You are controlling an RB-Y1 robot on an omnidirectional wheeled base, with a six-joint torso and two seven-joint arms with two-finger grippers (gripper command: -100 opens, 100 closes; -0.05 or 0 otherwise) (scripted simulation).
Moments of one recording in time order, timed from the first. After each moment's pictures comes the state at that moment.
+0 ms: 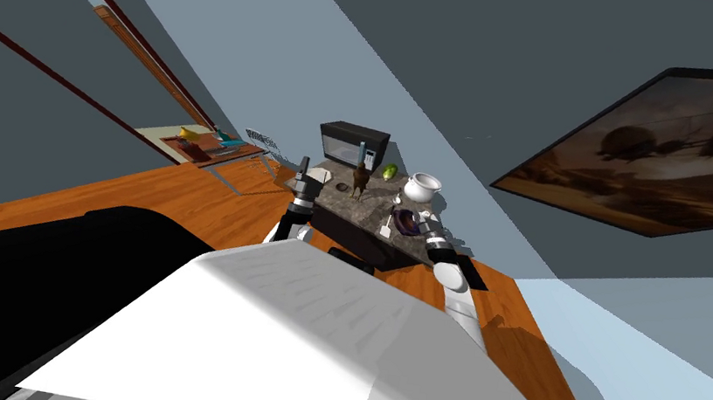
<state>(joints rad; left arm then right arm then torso) 0.52 0.04 -0.05 -2.21 0.06 -0.49 0.16 0.21 -0.42 0.03 -1.94 -1.09 0.19 -1.06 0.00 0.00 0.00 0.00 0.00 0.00</state>
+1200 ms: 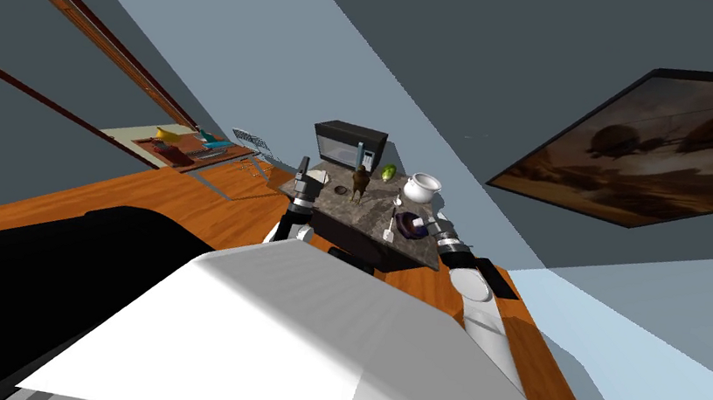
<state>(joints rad) 0.52 0.04 -0.05 -2.21 0.06 -0.49 0.16 0.23 -0.51 -0.04 -2.05 -1.14 0.28 -1.13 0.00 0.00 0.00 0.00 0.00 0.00</state>
